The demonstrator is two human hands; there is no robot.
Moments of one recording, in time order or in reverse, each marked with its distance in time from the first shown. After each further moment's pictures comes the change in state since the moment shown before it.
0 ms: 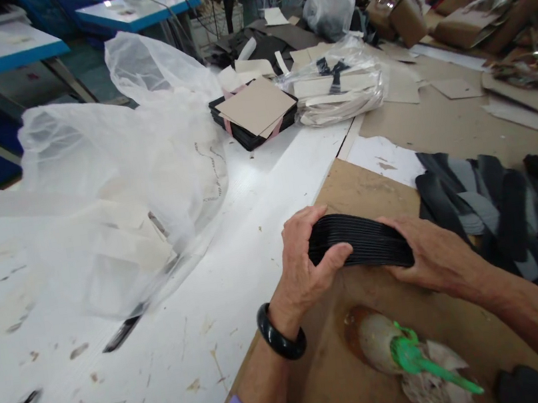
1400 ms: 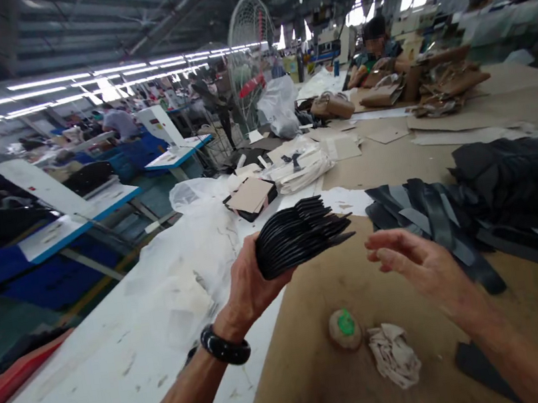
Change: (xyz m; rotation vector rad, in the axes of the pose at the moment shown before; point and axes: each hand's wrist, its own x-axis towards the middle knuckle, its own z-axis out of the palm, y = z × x) left_hand 0.020 0.136 -0.062 0.594 -0.028 0.088; right_hand -0.076 -0.050 -0.097 1.300 0.506 0.443
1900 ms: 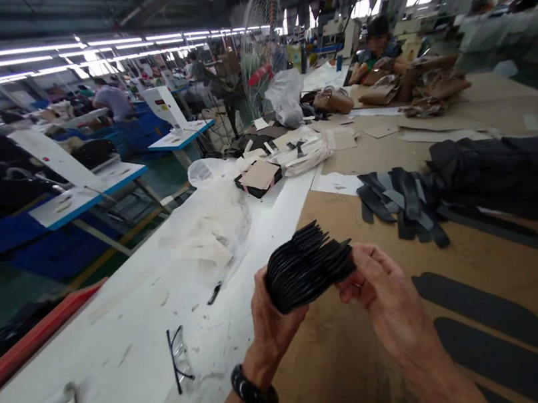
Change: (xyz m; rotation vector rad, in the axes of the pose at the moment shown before) left_hand -0.162 0.019 -0.031 -0.317 0.172 -0.223; right_hand -0.136 -0.086 0.102 0.618 0.183 0.206
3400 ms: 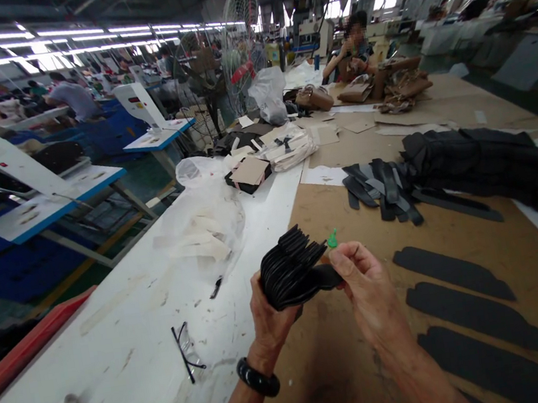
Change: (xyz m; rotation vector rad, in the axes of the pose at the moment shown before) left_hand -0.020 -0.036 -0.023 -0.019 -0.028 0.003; right_hand -0.034 0.030 0.026 -0.021 0.119 -0.068
